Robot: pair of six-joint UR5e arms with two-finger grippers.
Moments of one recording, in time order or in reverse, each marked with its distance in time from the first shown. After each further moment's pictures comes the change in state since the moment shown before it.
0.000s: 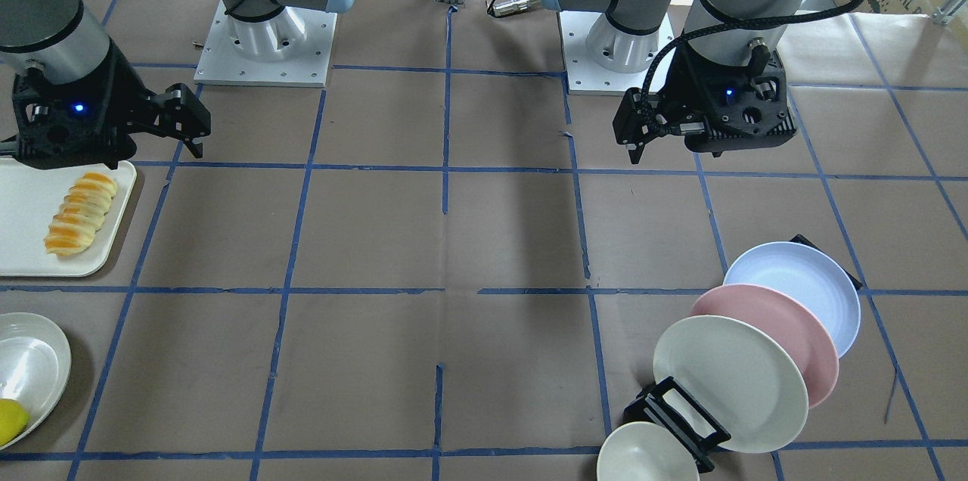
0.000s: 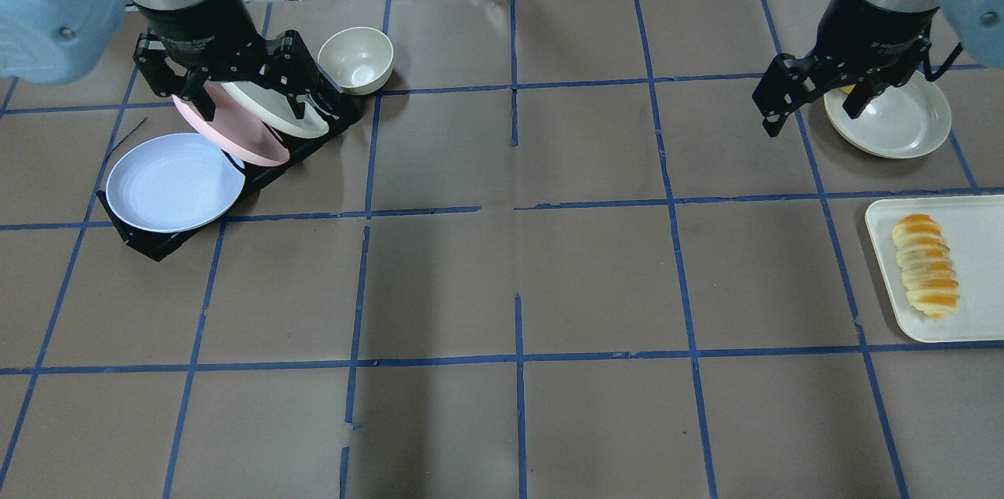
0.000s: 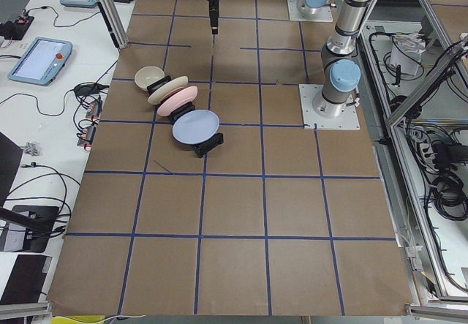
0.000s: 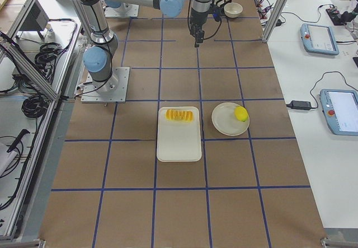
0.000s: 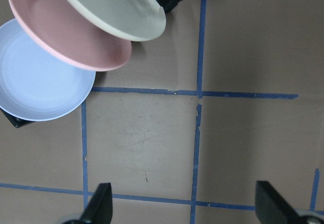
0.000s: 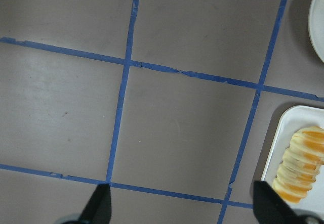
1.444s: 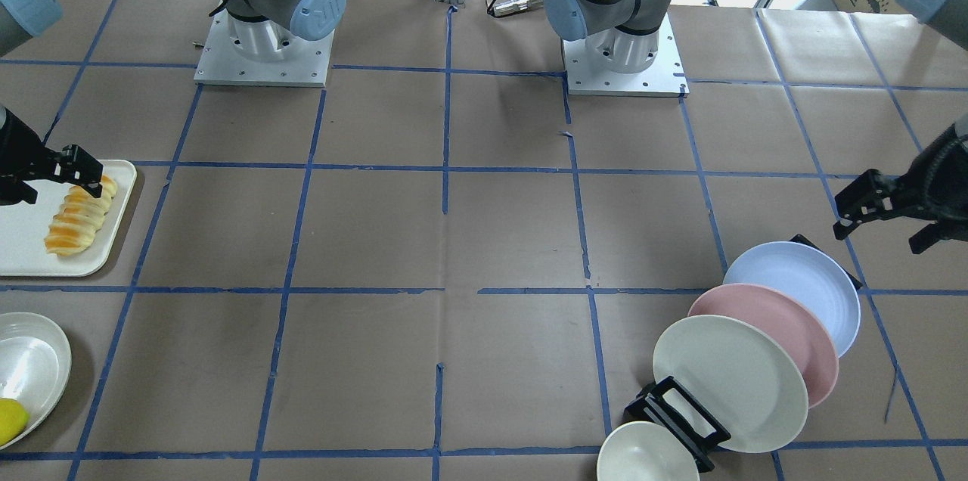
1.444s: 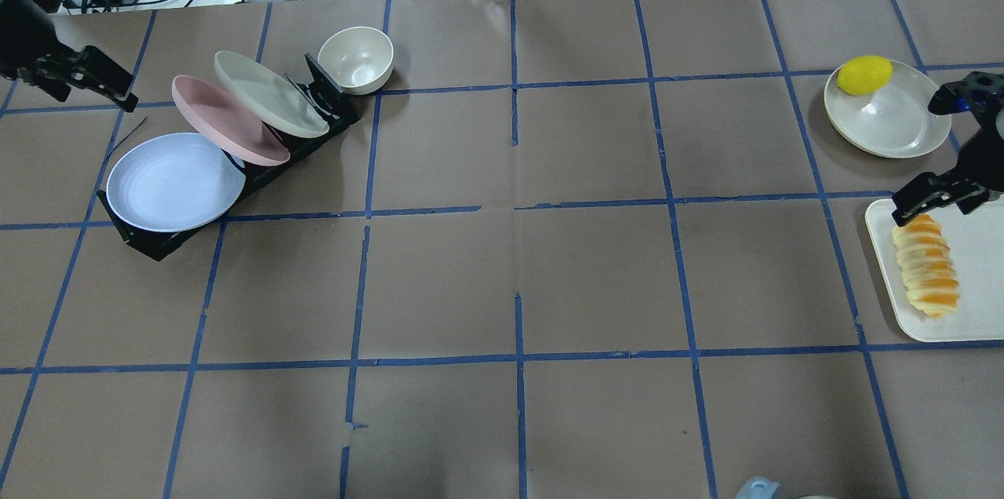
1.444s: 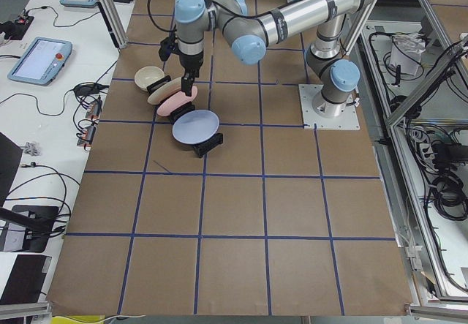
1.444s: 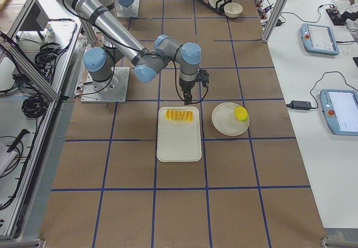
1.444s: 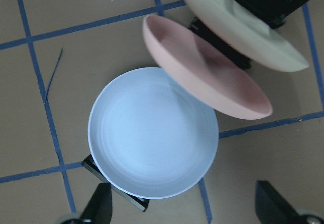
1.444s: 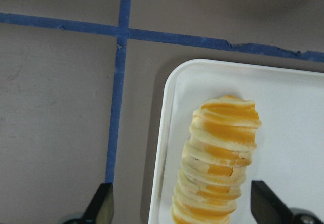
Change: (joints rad) left arm 0.525 -0.177 0.002 0.253 -0.162 0.782; right arm -0.468 0.072 0.410 -0.525 0.002 -0.388
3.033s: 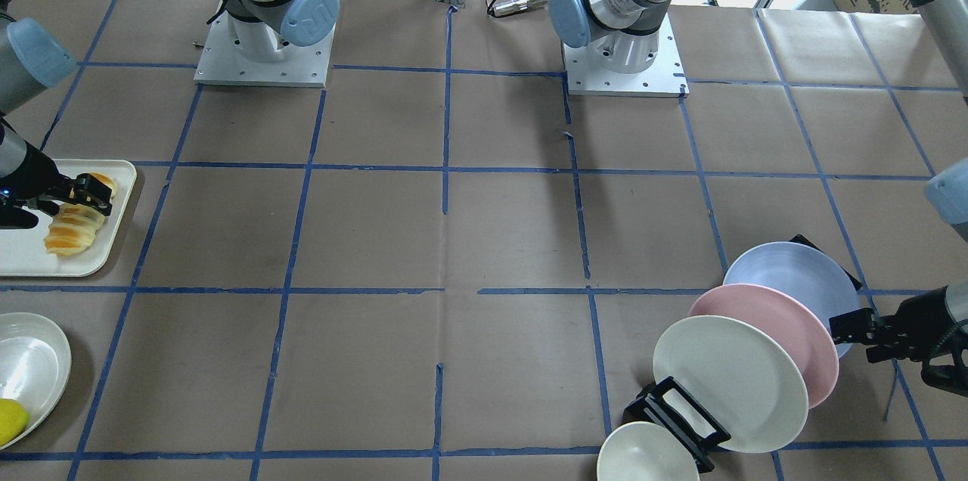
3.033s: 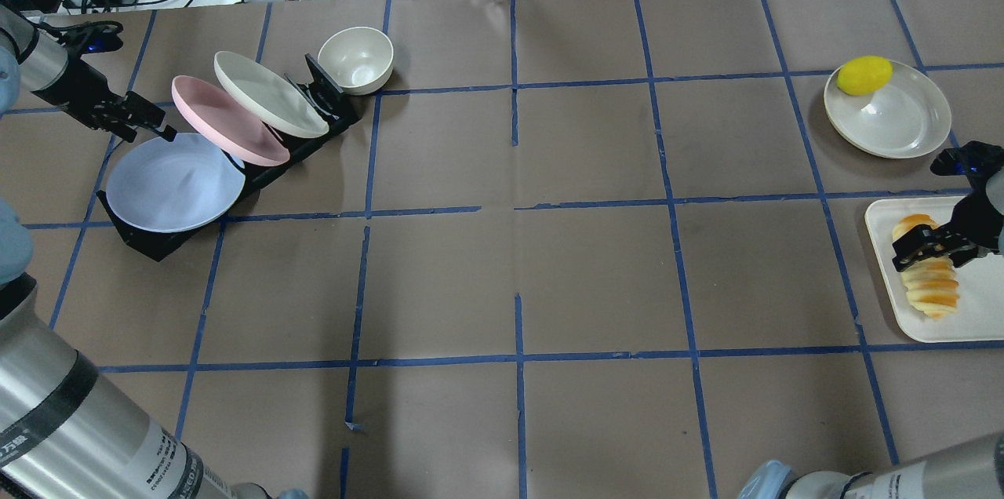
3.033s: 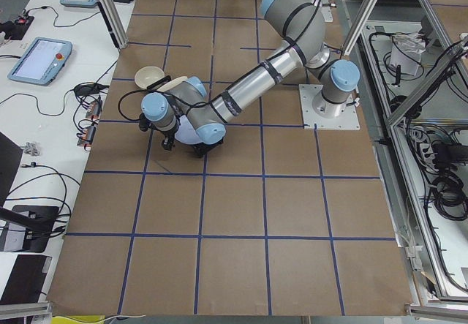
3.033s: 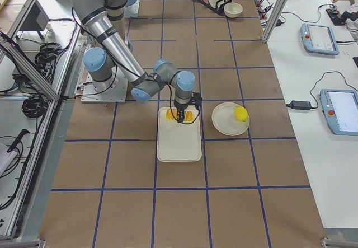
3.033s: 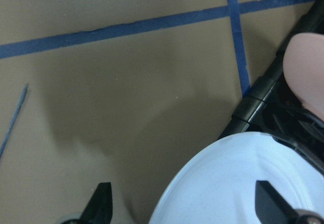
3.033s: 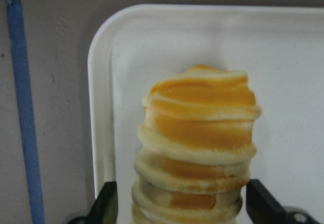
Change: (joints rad) left arm 0.069 -0.433 0.192 0.019 -0.141 0.060; right arm -0.088 0.153 0.079 -0.185 -0.008 -0.004
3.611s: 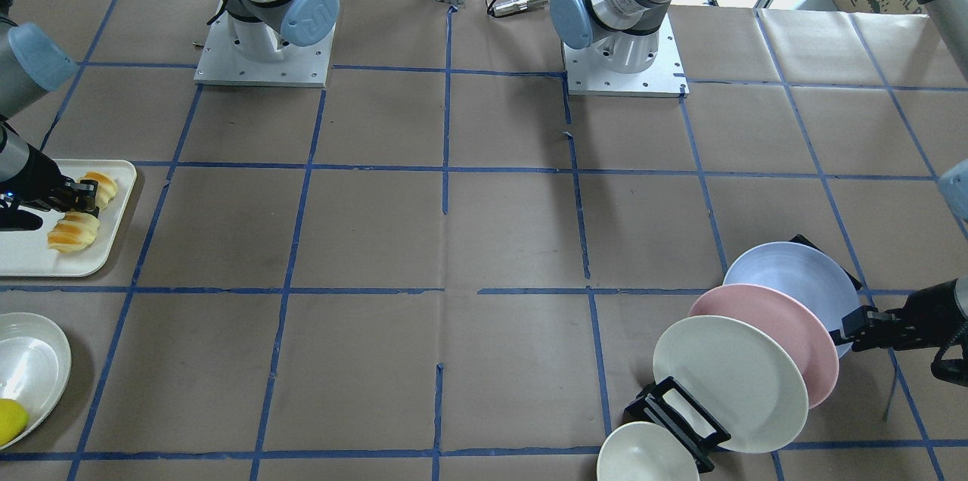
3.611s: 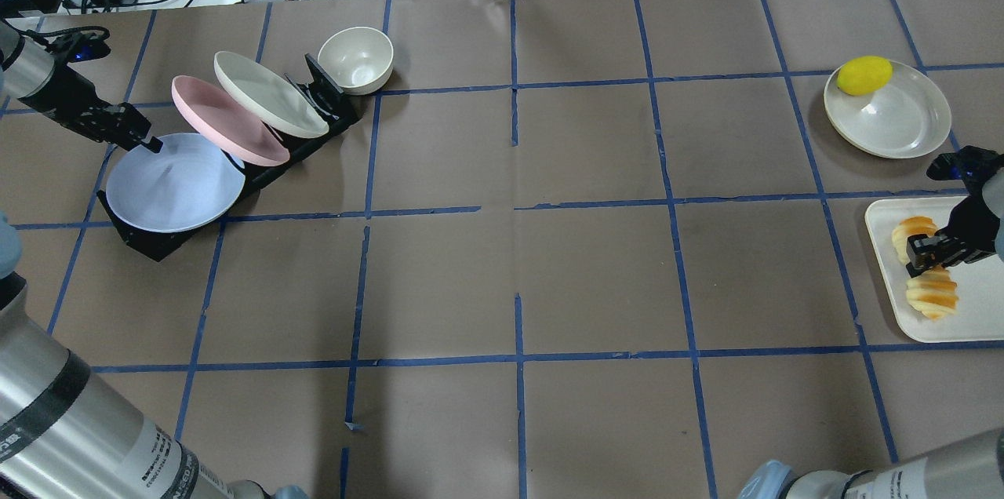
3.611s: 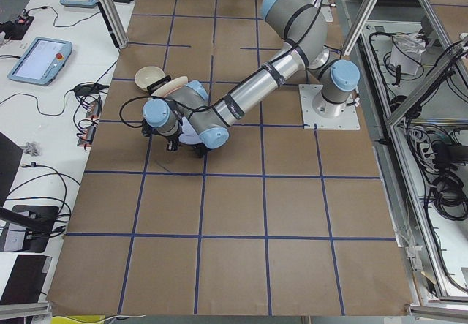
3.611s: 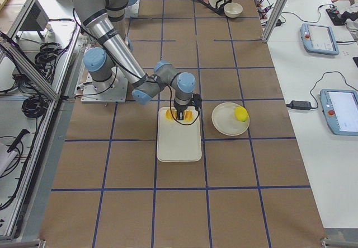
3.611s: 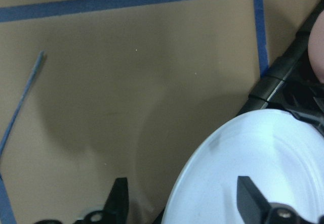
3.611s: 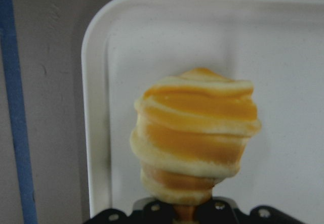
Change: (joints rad) left arm 0.018 0.003 0.015 -0.051 0.003 -0.010; right arm 0.000 0.012 -0.001 0.000 -0.014 -0.019
